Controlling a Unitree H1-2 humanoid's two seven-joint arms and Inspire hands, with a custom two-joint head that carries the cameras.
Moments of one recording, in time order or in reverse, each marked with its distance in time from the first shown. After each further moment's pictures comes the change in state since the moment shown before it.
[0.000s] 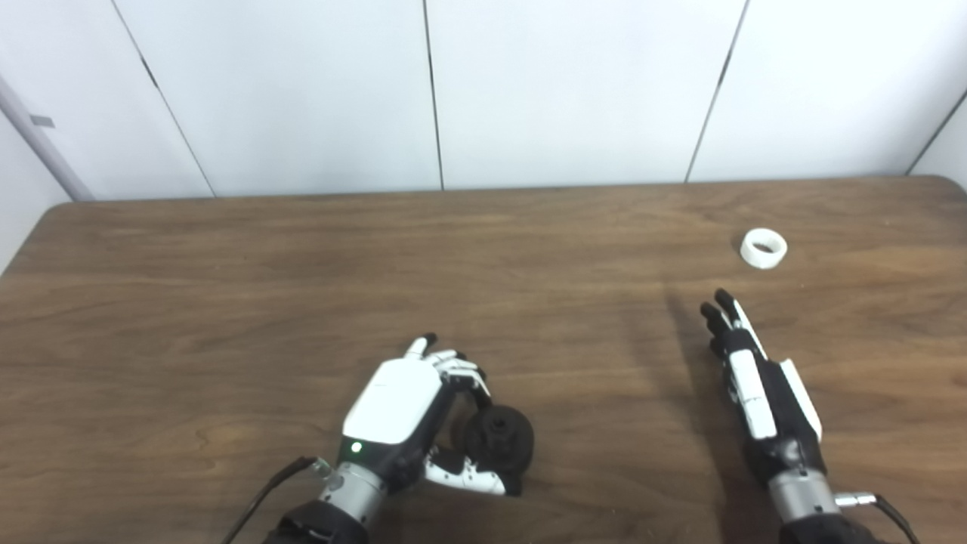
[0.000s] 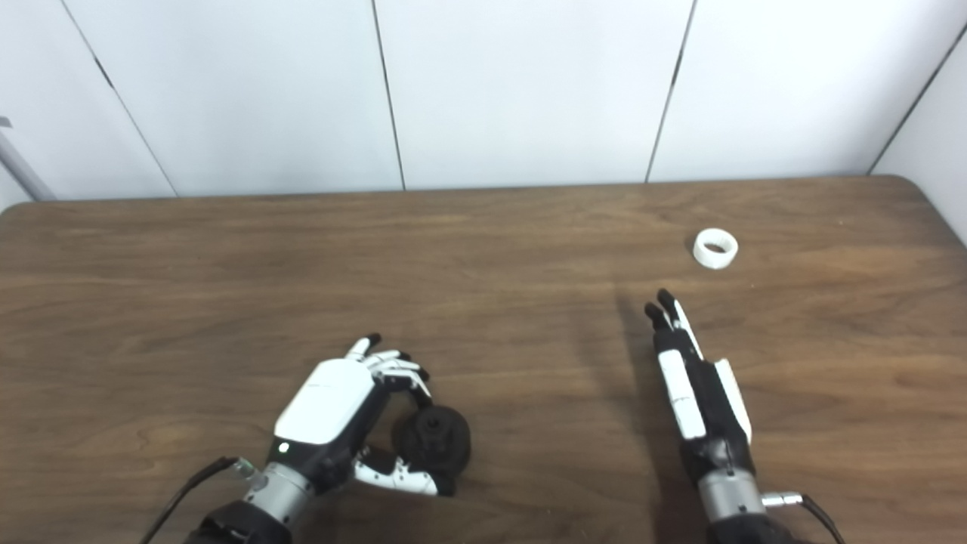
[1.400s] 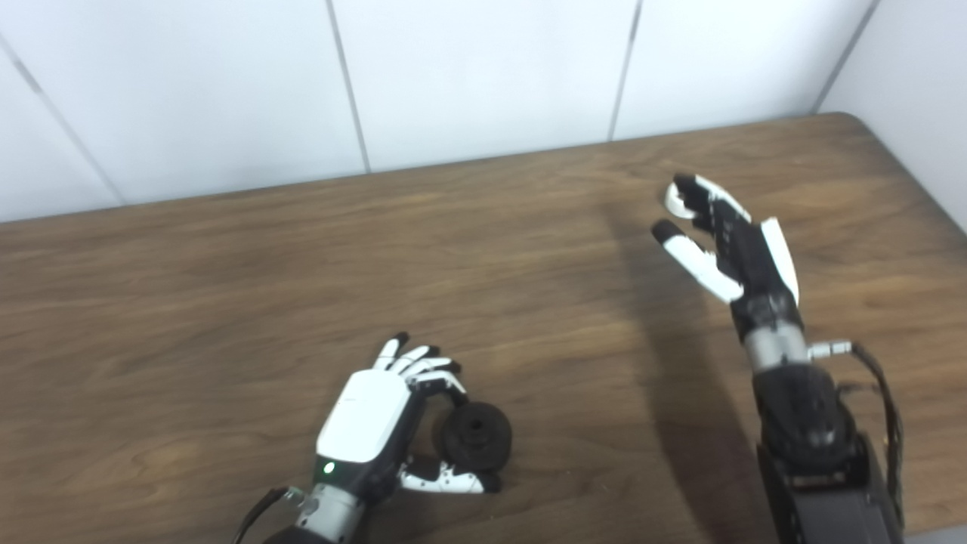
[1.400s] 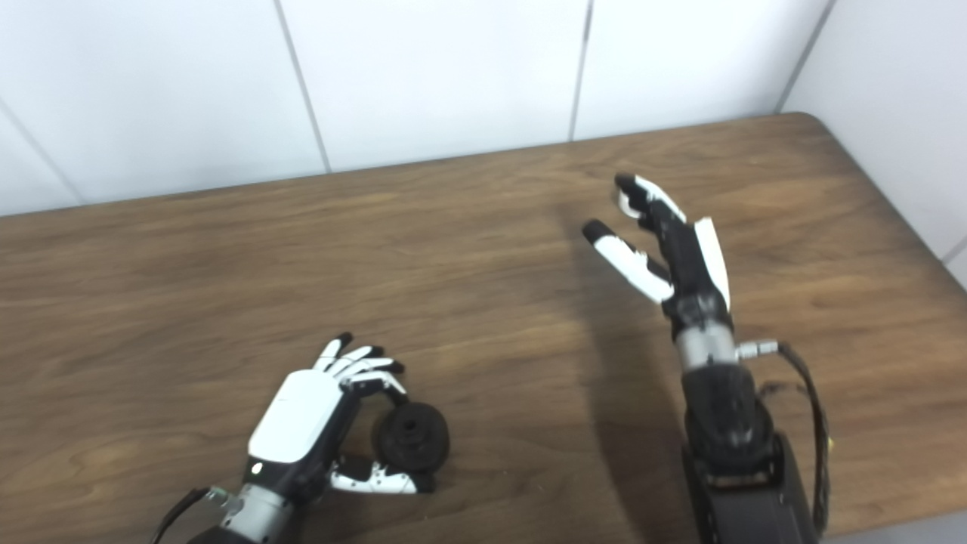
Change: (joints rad) left arm 0.015 -0.025 0.028 0.125 -0.021 -0.170 0.122; right arm -0.234 -0.086 -0.122 -0.054 -0.224 0.191 -0.056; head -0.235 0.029
